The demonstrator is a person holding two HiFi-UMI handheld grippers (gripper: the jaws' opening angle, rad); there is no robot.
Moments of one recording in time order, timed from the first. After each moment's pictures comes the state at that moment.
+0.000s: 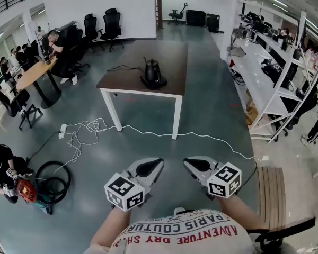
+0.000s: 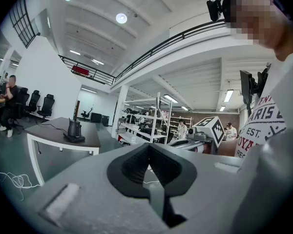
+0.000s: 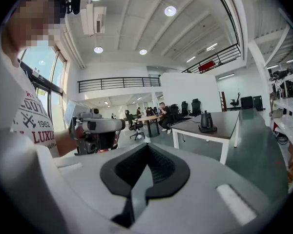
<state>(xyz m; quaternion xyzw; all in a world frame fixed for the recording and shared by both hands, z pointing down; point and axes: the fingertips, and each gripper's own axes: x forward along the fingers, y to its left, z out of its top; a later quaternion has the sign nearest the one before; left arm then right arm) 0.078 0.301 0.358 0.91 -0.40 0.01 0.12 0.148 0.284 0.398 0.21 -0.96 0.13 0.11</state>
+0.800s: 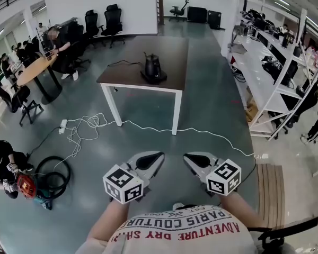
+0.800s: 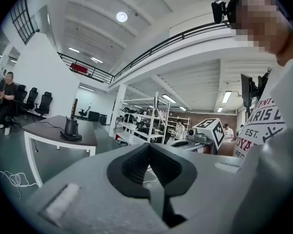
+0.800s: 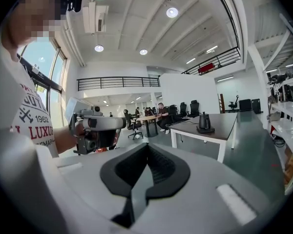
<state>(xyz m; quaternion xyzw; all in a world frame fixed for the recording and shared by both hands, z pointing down) 0.093 0.301 0.351 0.91 -0.39 0.01 0.12 0.160 0.288 0.393 0.22 -0.96 0.11 0.11</state>
